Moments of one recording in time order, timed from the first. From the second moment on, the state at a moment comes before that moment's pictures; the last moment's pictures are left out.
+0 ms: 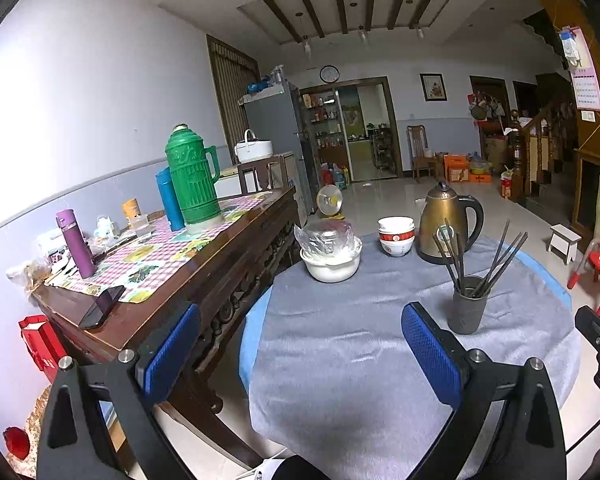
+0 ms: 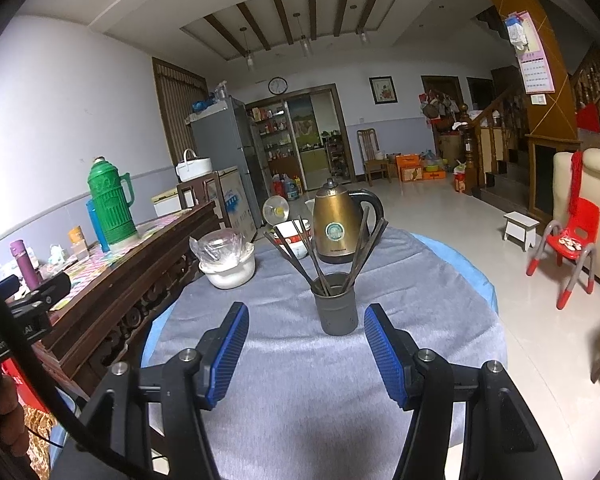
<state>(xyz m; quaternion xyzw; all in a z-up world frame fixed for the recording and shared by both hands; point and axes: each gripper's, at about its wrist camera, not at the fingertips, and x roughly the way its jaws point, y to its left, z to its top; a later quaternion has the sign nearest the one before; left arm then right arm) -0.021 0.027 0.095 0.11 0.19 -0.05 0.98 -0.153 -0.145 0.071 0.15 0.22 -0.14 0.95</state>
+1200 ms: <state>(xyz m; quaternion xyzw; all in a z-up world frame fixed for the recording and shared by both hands) -0.011 0.046 0.082 0.08 0.23 -0.06 0.97 -0.144 -0.135 0.060 0.14 0.25 -0.14 0.95</state>
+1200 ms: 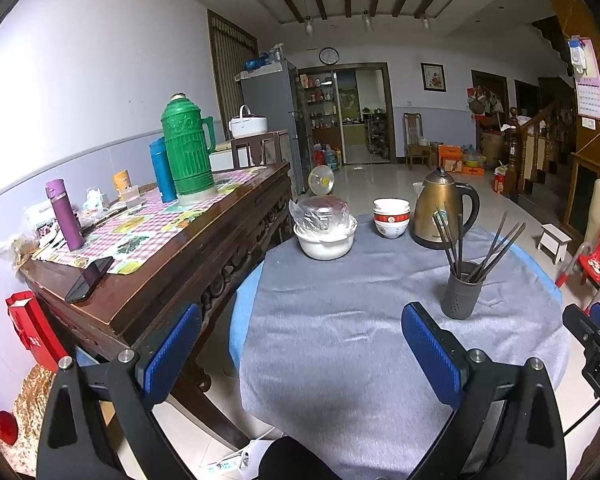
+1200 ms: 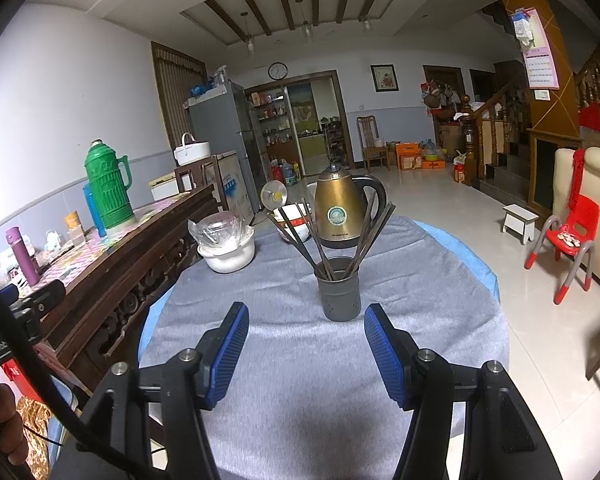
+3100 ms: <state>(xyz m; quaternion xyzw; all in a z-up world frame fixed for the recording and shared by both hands) 0.001 0.073 0.042 0.05 0.30 -0.08 0.95 -0.123 -0.104 0.052 0.11 0.29 -0.12 0.94</state>
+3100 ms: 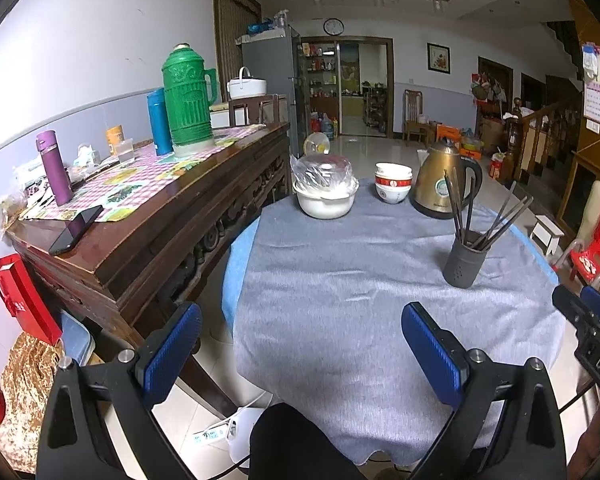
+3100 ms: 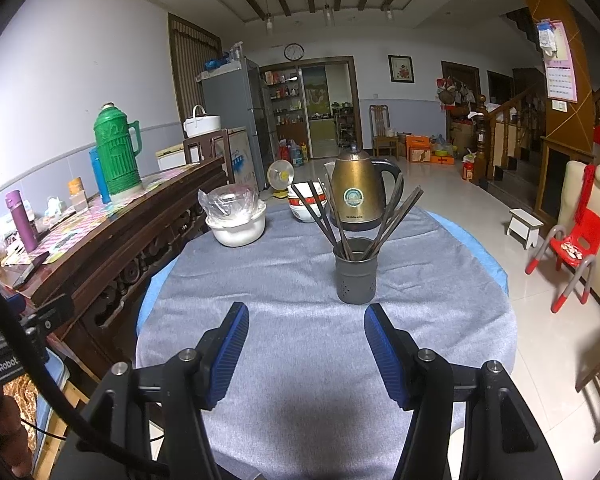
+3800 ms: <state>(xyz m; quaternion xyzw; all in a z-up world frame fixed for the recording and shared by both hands) 0.041 0.021 0.001 0.09 0.35 -0.10 0.93 -0.092 -0.154 0.012 0.14 0.34 -0.17 0.92</state>
